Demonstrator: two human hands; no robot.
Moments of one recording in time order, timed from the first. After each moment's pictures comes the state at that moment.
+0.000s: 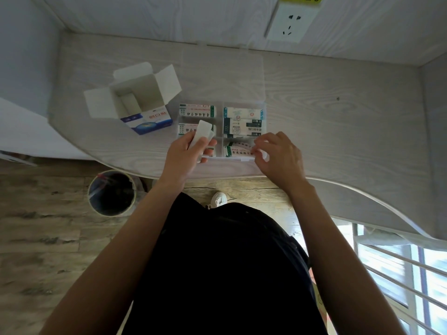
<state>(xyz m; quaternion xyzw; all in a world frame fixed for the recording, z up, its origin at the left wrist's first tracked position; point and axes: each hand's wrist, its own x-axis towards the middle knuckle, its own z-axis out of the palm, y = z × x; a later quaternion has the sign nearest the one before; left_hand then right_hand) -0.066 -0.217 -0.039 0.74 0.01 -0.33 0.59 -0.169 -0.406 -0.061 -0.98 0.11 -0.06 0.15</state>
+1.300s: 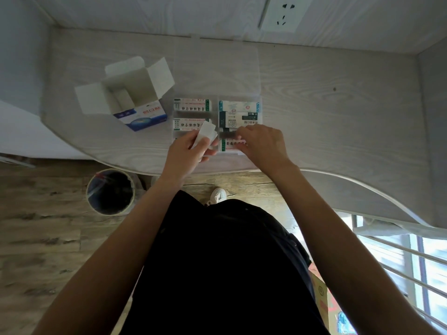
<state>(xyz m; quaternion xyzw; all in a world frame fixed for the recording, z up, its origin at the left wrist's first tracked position) -0.073 -0.221 -0.041 0.75 -0.04 -0.34 0.57 -0.135 -0.389 -0.046 -0.99 0.08 0.08 0.08</state>
